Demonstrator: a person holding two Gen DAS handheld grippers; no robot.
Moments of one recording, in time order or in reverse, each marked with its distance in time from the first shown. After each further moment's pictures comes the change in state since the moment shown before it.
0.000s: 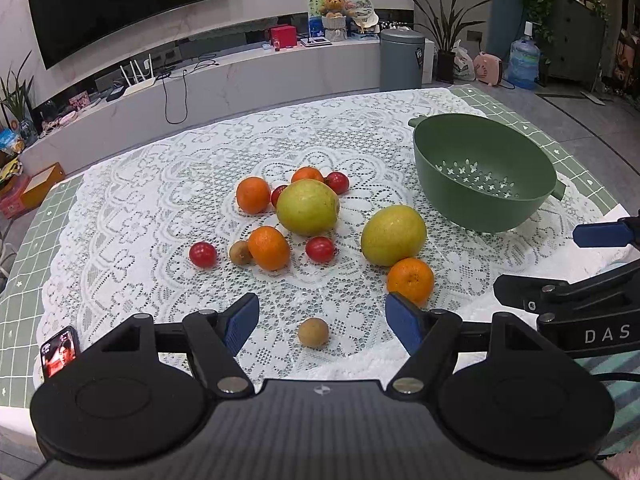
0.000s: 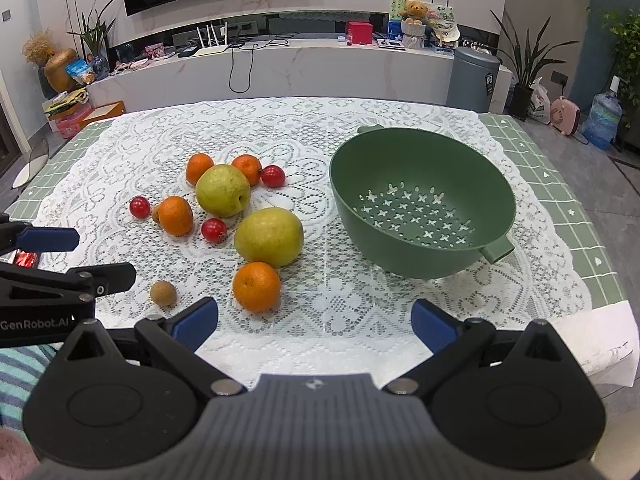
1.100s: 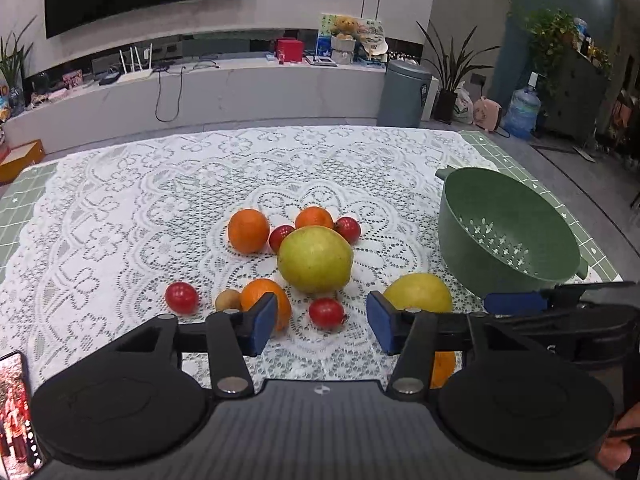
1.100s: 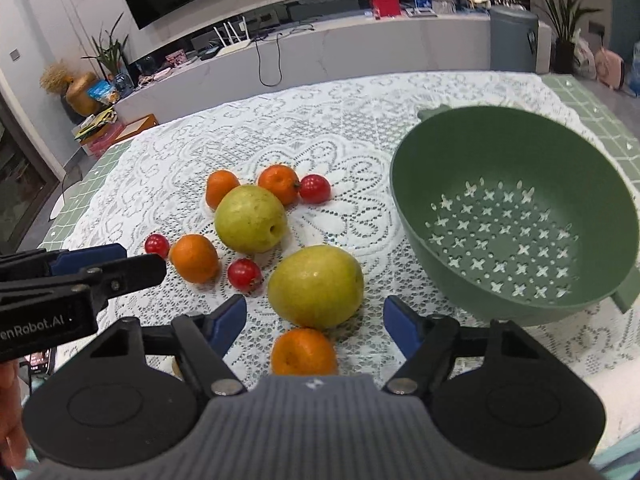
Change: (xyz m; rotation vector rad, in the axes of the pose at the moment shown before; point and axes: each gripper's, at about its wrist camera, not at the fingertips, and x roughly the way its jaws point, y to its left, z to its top) left arm 0.056 0.044 0.035 -0.136 -0.057 -0.111; right arm 0.099 0.002 0.042 0.121 0.069 0.185
